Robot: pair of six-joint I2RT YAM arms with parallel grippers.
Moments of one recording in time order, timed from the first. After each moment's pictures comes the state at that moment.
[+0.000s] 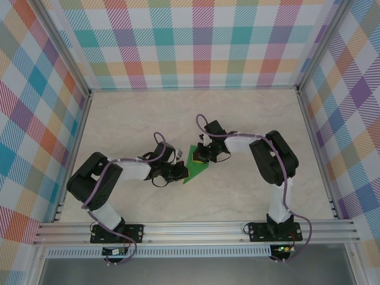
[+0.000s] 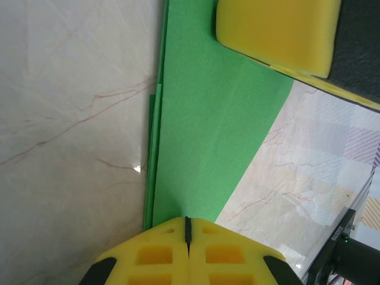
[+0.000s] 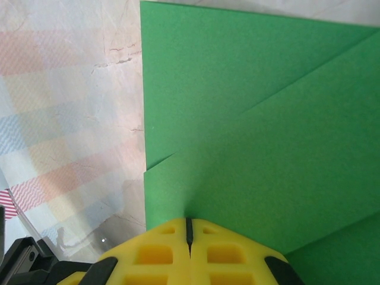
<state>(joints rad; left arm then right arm) -0.60 1.66 0.67 0.04 0.52 -0.81 0.58 2.00 1.16 -0.28 -0.57 0.71</state>
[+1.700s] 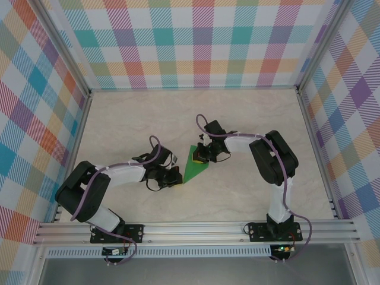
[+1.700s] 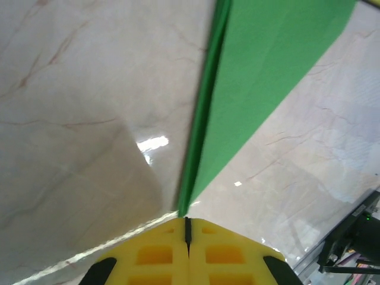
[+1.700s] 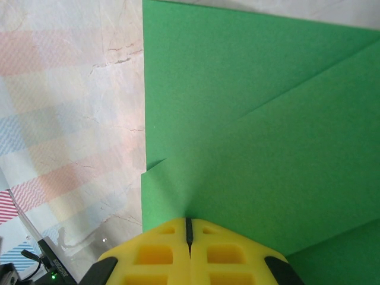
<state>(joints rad) -0.60 1.52 0.67 -0.23 0.49 -0.79 0.58 2.00 1.17 -0.29 -0.57 0.71</state>
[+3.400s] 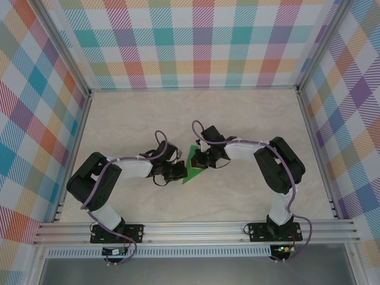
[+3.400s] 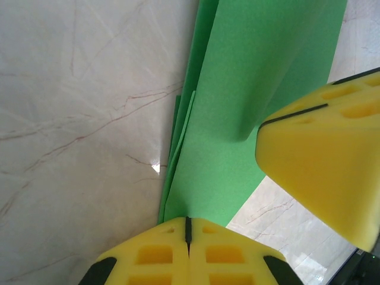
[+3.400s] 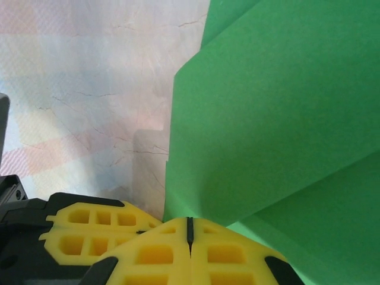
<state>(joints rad) -0.61 1.66 0.73 -0.11 0.43 -0.79 0.66 1.88 1.07 -0.29 -0.53 0.68</state>
